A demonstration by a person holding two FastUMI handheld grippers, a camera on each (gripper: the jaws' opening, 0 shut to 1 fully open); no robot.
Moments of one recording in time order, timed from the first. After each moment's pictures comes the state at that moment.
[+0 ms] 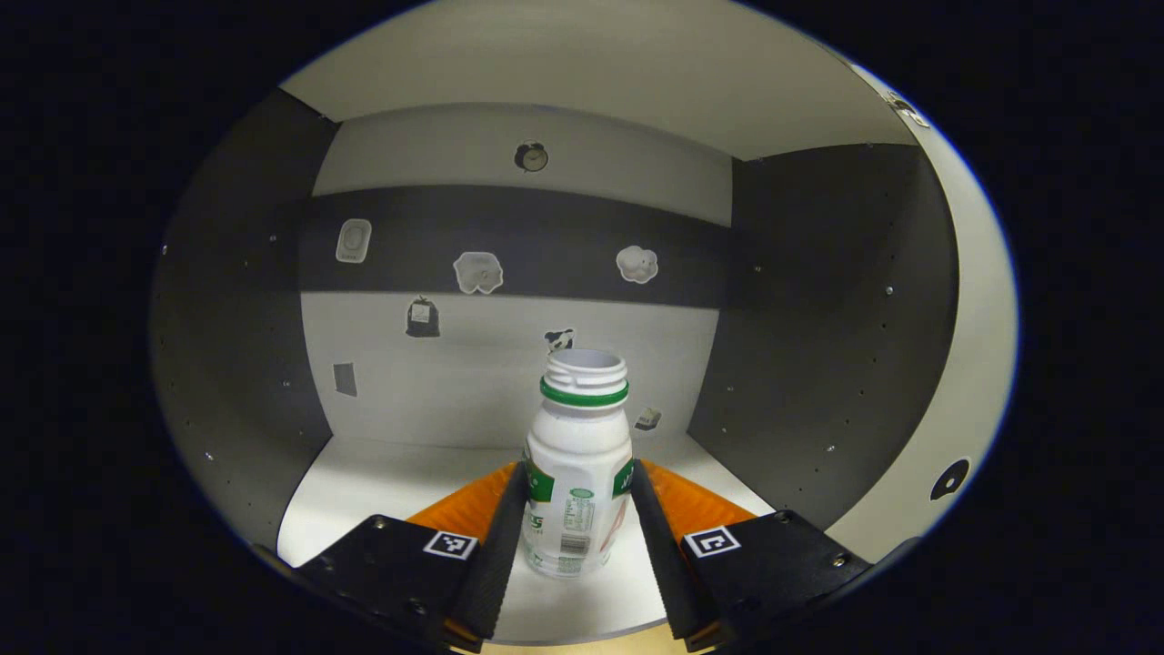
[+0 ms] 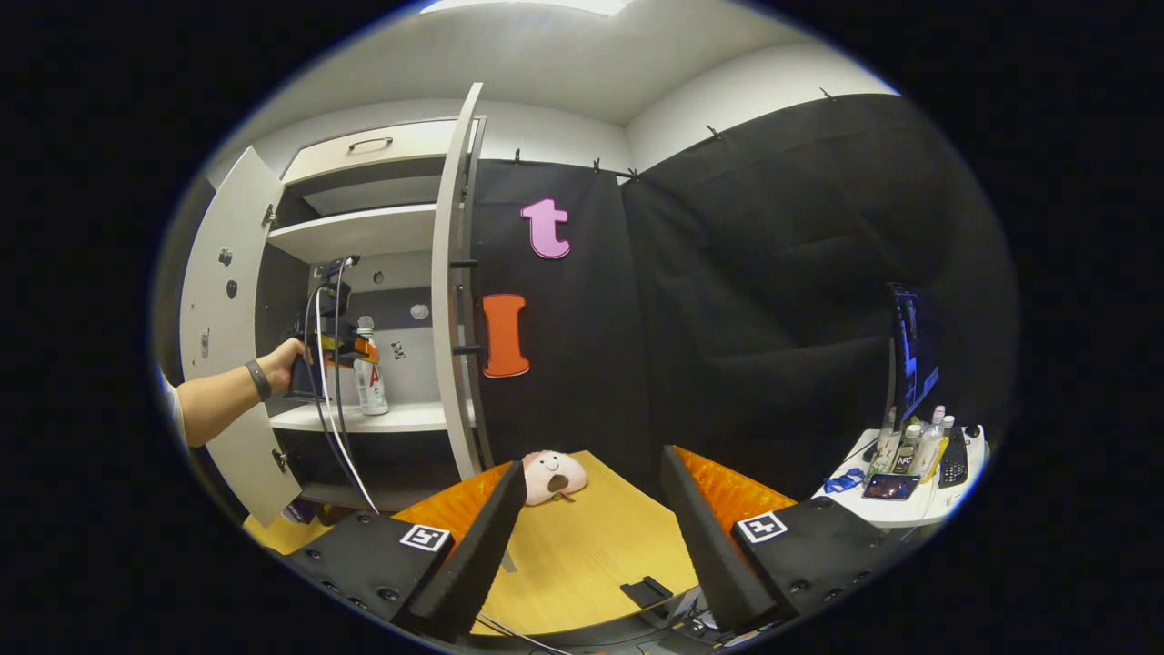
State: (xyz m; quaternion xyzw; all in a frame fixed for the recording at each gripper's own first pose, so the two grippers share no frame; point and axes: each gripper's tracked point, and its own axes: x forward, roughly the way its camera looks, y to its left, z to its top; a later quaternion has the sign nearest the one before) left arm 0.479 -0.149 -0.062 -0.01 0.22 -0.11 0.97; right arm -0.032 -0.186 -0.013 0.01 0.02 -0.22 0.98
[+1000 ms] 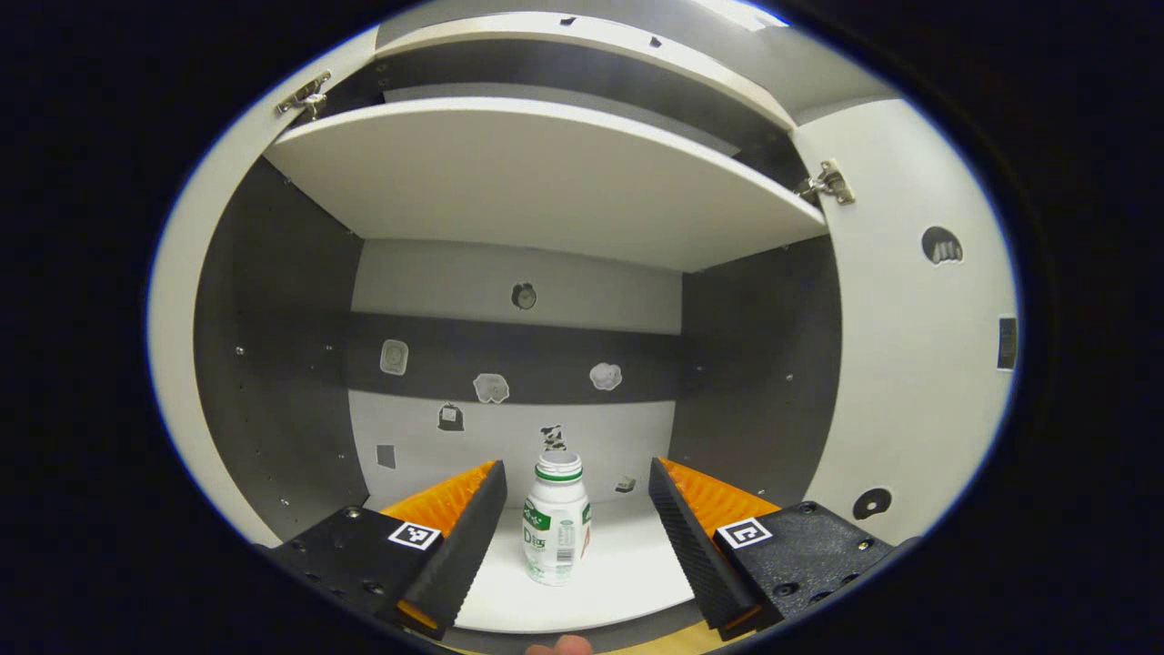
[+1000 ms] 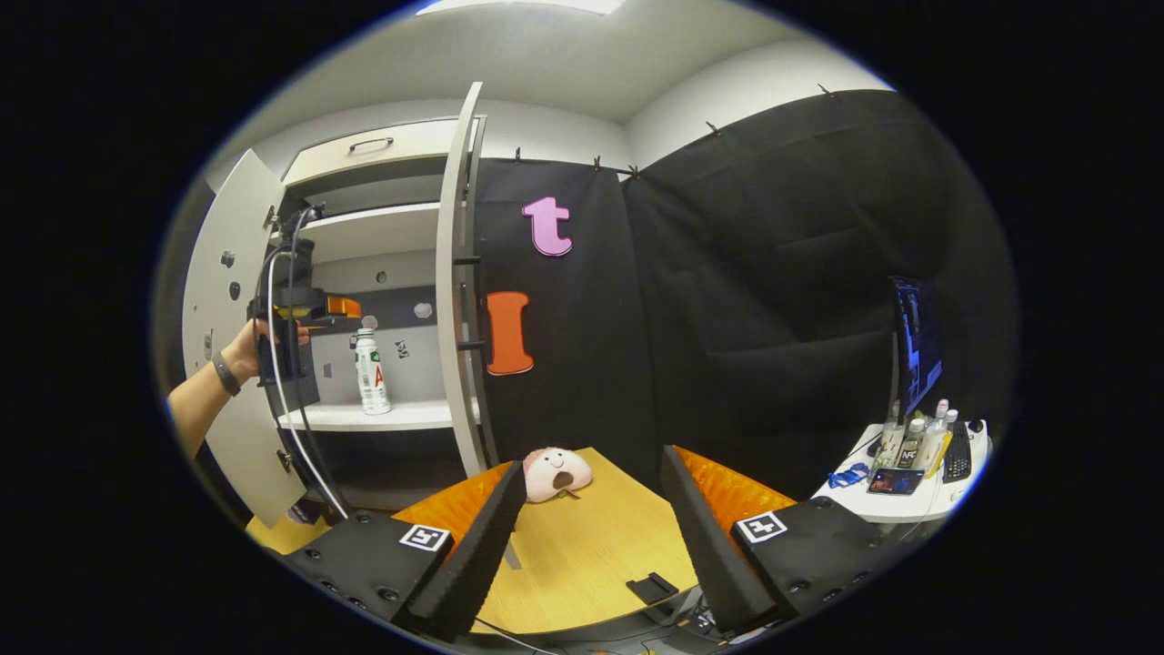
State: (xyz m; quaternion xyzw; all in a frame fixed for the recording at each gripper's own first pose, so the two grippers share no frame) left arm 0.398 -0.147 0.070 -0.01 0.05 -0.14 0.99; right arm -0.027 -0.171 -0.016 0.01 0.03 -0.20 0.98
